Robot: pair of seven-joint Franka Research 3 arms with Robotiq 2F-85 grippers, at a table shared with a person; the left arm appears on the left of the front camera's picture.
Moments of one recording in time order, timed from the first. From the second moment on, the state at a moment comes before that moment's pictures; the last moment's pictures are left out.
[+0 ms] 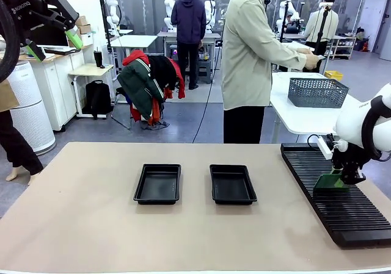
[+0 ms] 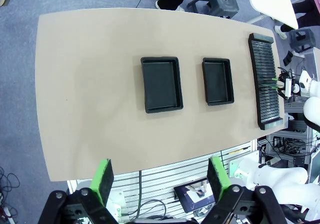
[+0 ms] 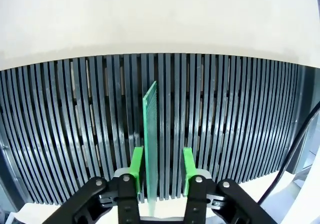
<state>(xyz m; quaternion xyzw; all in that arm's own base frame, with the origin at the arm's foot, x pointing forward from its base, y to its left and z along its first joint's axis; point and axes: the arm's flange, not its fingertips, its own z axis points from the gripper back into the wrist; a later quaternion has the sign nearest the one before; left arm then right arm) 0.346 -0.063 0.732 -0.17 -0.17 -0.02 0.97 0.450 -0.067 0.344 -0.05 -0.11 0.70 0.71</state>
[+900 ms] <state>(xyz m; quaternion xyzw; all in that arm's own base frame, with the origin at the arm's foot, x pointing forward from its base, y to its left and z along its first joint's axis) 0.346 -0.063 0.732 -0.17 -0.17 -0.02 0.97 0.449 -0.069 0.343 -0.04 -0.10 0.70 0.71</state>
